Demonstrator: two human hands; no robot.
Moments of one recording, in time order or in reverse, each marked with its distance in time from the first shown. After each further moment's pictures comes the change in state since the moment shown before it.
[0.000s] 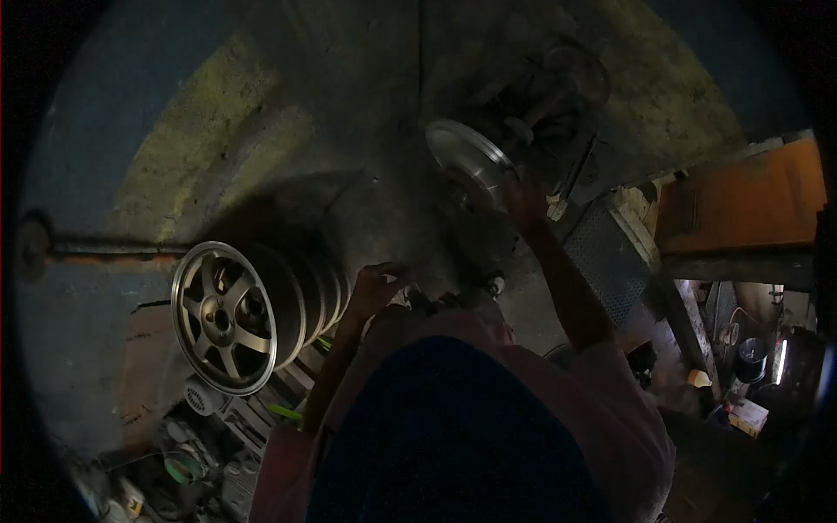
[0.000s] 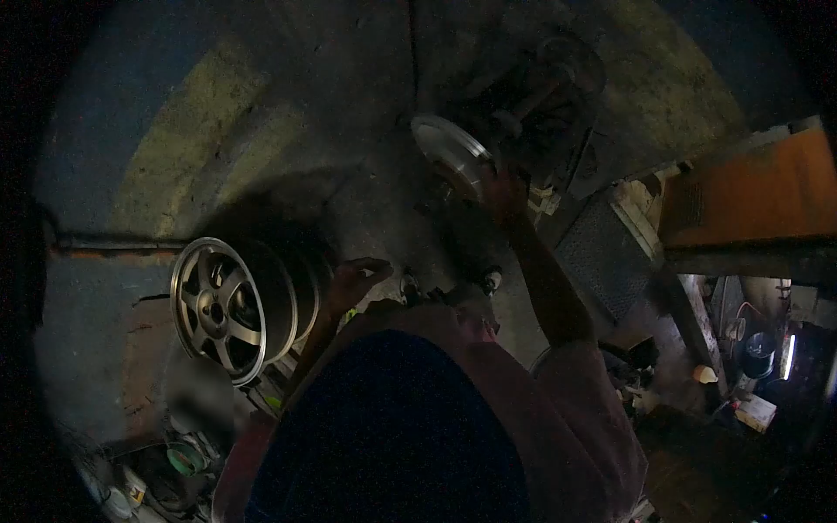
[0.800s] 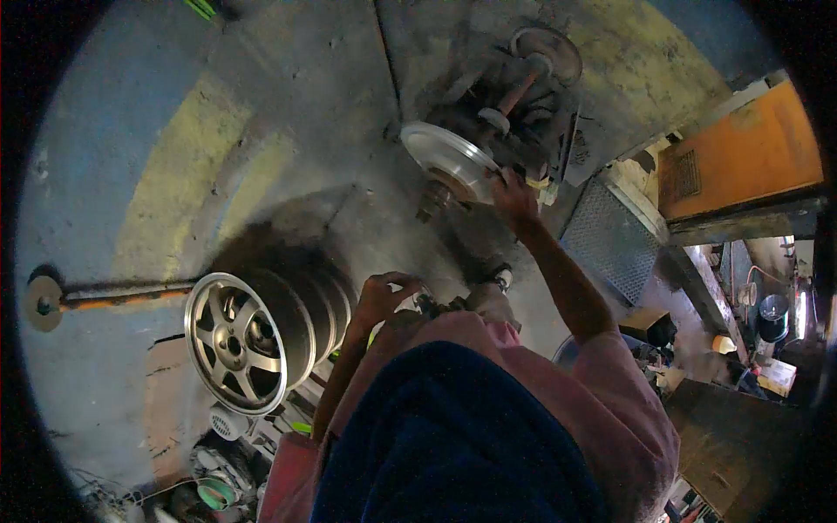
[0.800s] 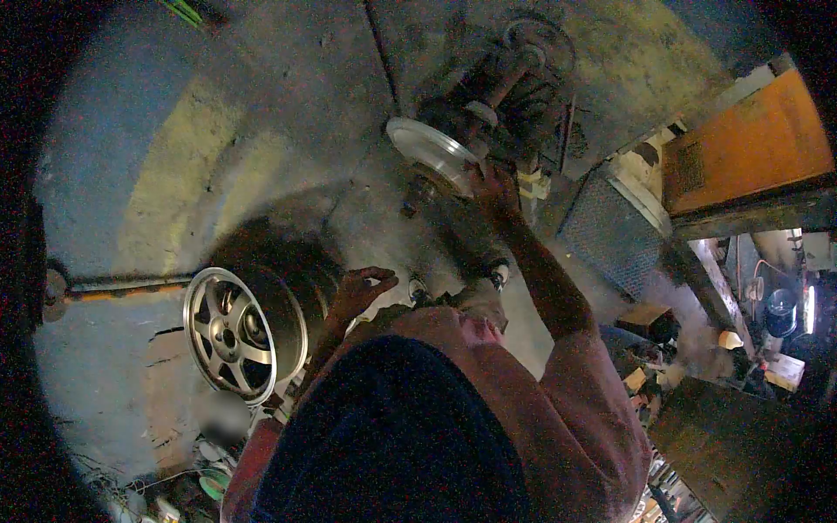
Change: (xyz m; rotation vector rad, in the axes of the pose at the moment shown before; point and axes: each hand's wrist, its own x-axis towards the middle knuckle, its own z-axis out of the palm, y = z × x) left_hand 0.007 0.005 0.022 0.180 -0.088 0.025; right_hand -0.043 0.017 0.003 -0.036 -0.047 -0.014
